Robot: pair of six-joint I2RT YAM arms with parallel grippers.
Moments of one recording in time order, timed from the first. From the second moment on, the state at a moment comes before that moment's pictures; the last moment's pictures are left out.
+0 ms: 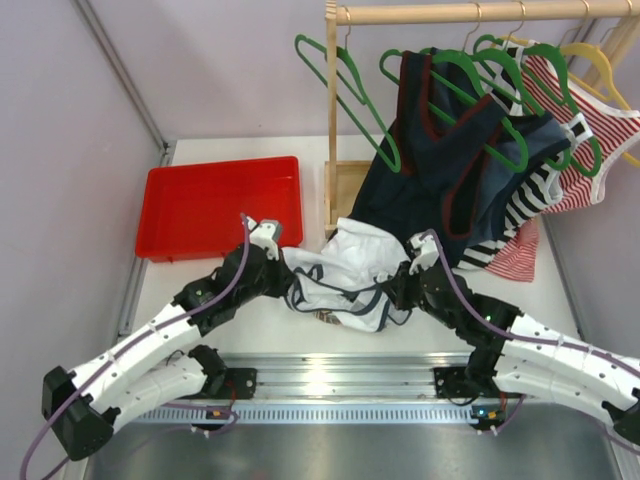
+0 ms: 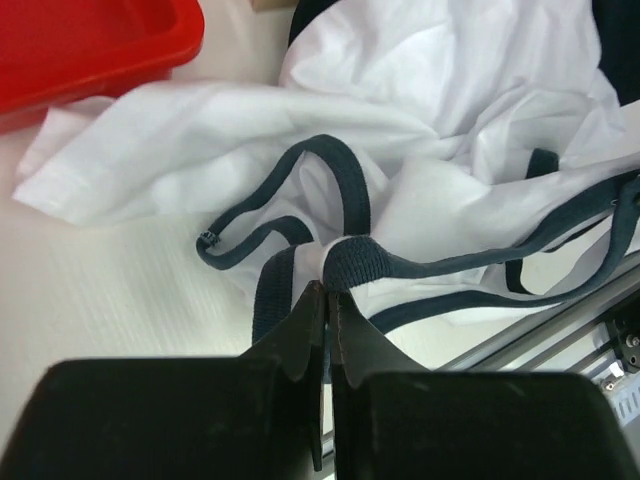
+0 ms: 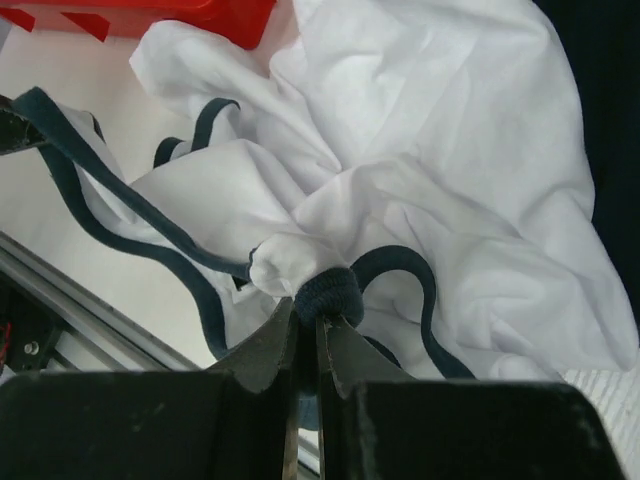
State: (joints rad) left arm -0.75 0.84 0.68 -0.40 -0.10 -0.51; right arm 1.00 0.73 0.53 -0.26 0.32 0.55
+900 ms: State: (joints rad) left arm -0.86 1.04 0.68 -0.25 -0.15 -0.61; right arm 0.76 0.71 0.43 -0.34 0.10 0.67
